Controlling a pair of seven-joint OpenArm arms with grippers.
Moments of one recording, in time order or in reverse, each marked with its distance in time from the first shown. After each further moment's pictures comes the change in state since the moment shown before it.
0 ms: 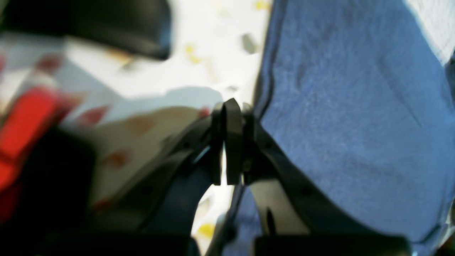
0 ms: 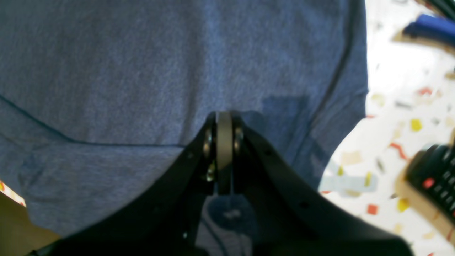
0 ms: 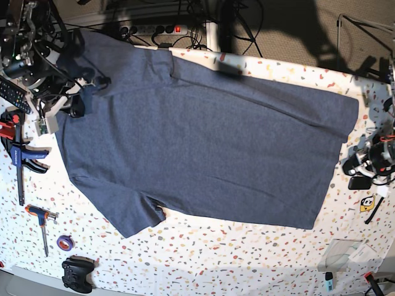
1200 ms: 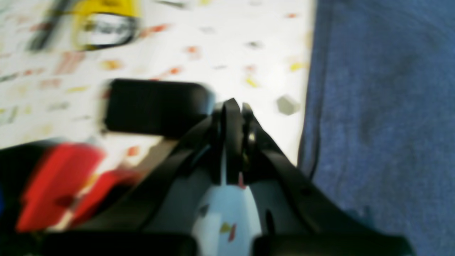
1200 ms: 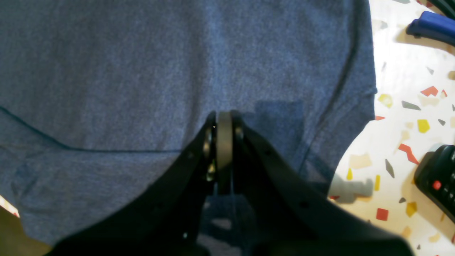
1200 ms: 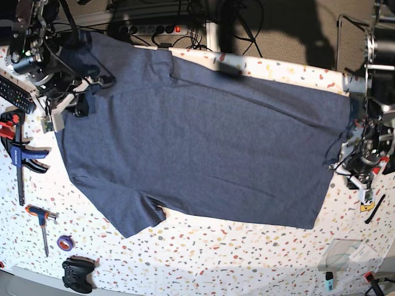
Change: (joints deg) left arm 13.2 7.5 0.2 25.0 36.0 28.6 -30.0; right arm 0.0 -3.3 0.0 0.0 -5.2 0.2 3.3
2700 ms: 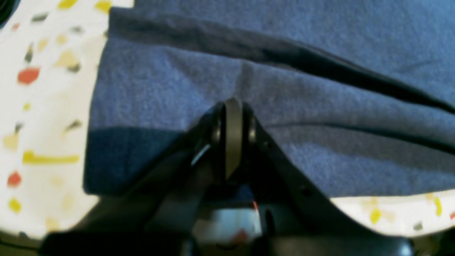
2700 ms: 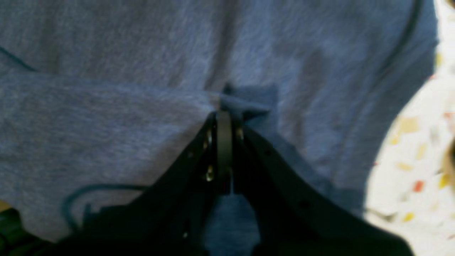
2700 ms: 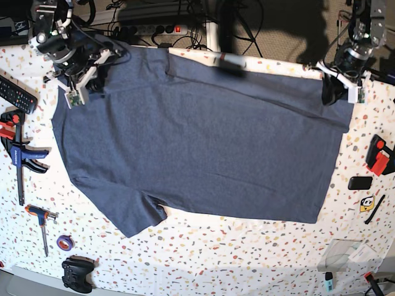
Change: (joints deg) left arm 49.9 4.0 -14.1 43.5 -6.5 -11.5 -0.1; right arm -5.7 -6.6 0.1 -1.9 -18.4 5.6 9.0
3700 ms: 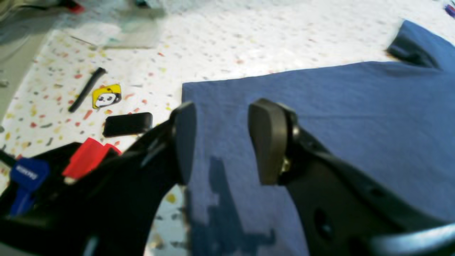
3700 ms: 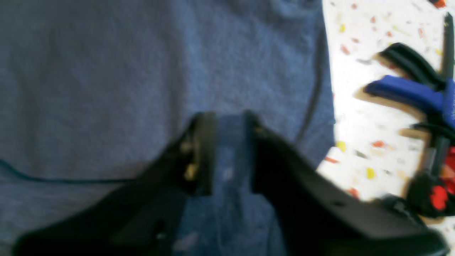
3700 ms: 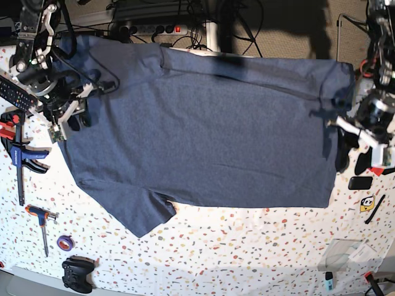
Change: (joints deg) left arm -13.2 0.2 -8.3 18.8 0.5 3.3 15.1; right arm 10.2 4.8 0.0 0.0 6.3 0.3 -4.0
